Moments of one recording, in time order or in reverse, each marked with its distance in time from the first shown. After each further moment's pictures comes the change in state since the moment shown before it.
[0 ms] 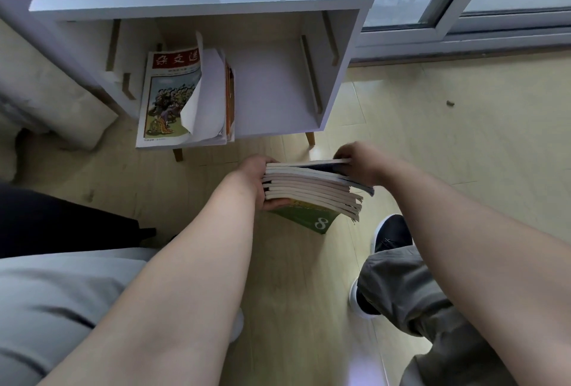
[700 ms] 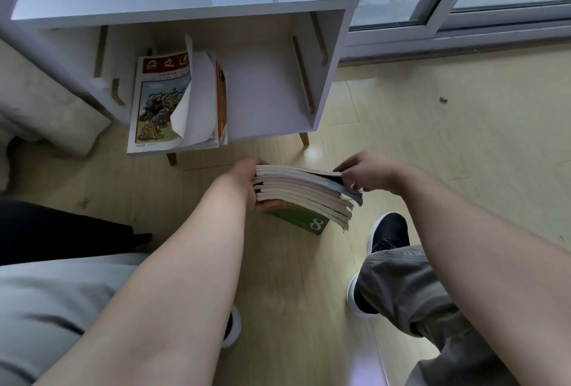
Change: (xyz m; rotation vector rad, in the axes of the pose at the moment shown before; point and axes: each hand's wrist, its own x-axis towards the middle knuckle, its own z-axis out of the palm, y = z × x) left_hand -0.005 0.003 0.003 0.005 0.015 -0.002; right_hand -0.024 0.015 -0.003 0.440 -0.184 0.175
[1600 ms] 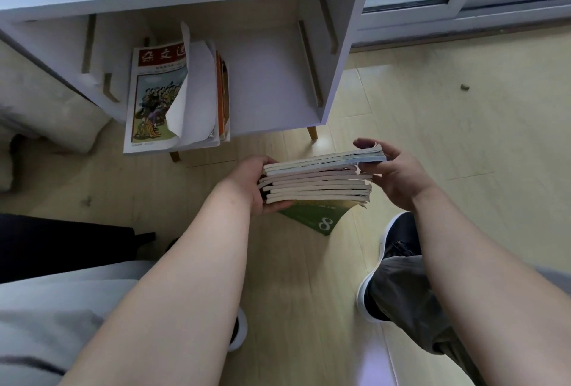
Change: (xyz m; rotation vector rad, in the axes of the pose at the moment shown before) left_hand 0.020 0.000 0.004 -0.014 -0.012 -0.008; right_hand 0.039 0.064 0.018 1.094 0.108 -0.214
